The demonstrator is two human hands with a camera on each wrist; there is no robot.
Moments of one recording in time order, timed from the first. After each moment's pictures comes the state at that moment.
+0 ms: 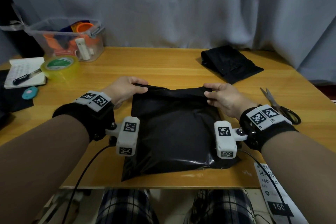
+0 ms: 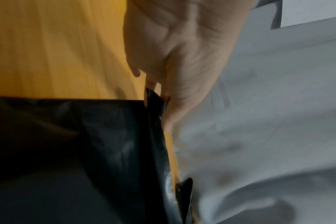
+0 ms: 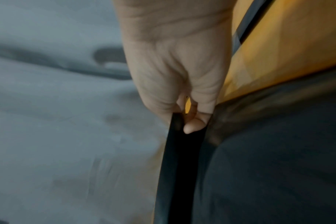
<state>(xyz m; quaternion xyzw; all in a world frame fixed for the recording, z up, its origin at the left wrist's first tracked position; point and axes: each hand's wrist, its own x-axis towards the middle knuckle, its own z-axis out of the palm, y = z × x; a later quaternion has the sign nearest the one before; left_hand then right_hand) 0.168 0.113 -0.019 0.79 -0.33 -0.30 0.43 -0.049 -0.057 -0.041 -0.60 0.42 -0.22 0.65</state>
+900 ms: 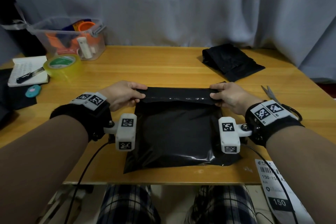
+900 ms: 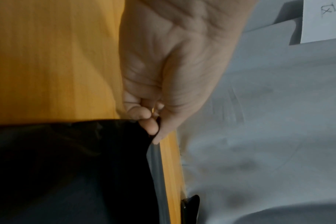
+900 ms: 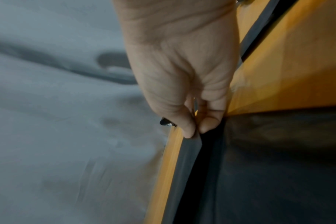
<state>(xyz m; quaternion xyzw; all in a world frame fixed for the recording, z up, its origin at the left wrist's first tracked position) 0.175 0.125 -0.029 0.76 -0.26 -0.41 0.43 -0.061 -0.063 -0.037 -0.66 0.45 -0.15 0.58</state>
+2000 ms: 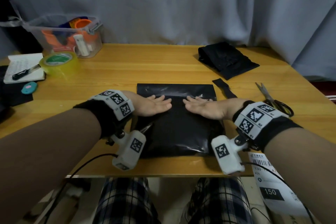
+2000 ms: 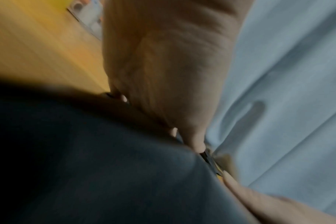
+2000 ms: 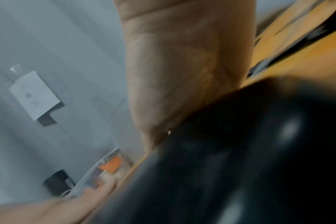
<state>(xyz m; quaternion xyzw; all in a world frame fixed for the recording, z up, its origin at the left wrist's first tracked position) 0.105 0.110 -0.020 0.75 -0.54 -0.37 -0.12 -0.059 -0.014 -0.024 -0.89 0.26 0.26 0.26</state>
